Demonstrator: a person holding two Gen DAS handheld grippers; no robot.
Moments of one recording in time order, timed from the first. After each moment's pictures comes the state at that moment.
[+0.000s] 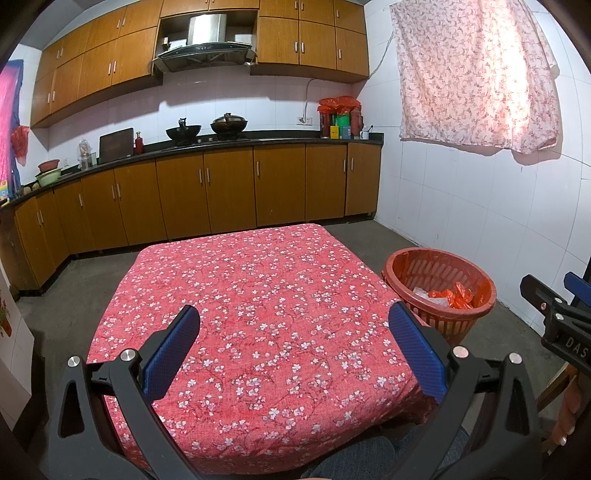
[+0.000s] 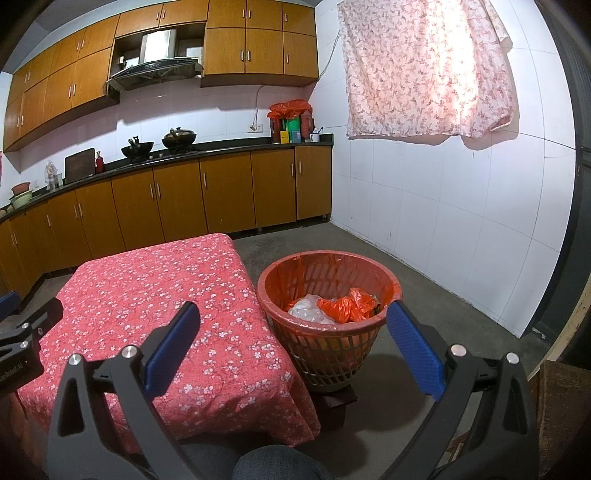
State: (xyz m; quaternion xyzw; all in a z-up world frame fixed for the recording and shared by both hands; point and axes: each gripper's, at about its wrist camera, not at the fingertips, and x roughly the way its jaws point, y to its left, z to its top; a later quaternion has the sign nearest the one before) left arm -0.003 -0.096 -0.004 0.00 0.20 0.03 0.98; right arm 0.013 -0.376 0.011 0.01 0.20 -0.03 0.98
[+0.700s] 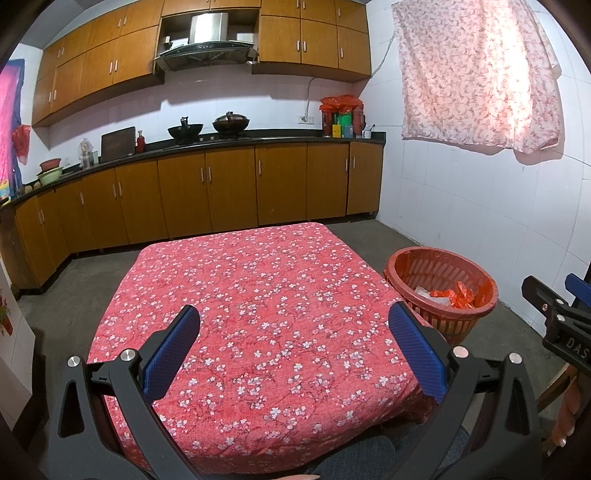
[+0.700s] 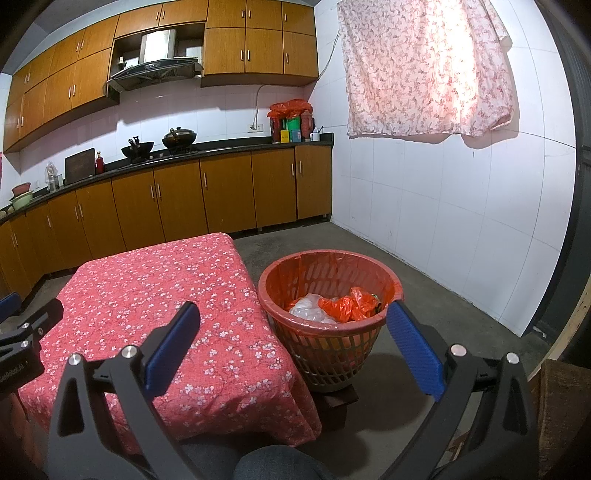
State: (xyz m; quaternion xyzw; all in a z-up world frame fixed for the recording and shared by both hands) left arm -0.006 -0.097 -0.007 0.00 0.21 0.03 0.98; right arm 0.013 -0.375 0.010 0.01 0.20 -0.03 0.98
